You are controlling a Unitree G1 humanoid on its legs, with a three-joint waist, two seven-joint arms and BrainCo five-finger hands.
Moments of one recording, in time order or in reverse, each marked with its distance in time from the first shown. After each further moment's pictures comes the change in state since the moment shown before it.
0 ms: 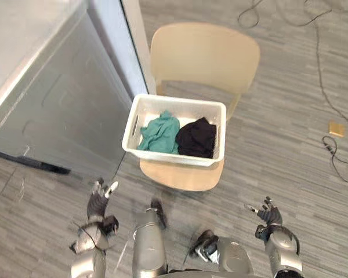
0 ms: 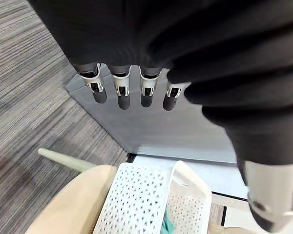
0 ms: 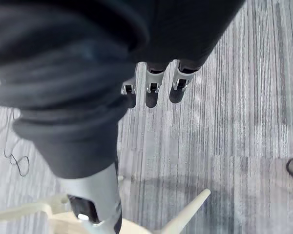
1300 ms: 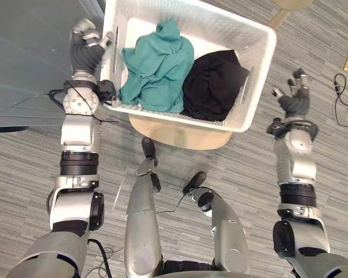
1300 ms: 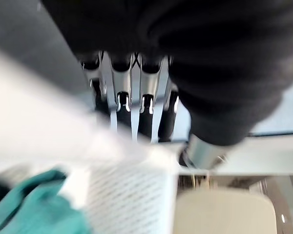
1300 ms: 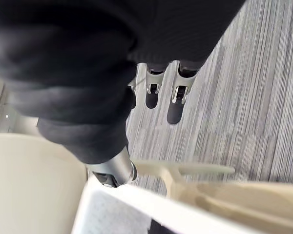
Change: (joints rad) left arm -1.112 0.393 -0.067 0.032 0.129 0.120 0.151; right arm -0.723 -0.235 -0.012 -0.240 0.120 0.006 -0.110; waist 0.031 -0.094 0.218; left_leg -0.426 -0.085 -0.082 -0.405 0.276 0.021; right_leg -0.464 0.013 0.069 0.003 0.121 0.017
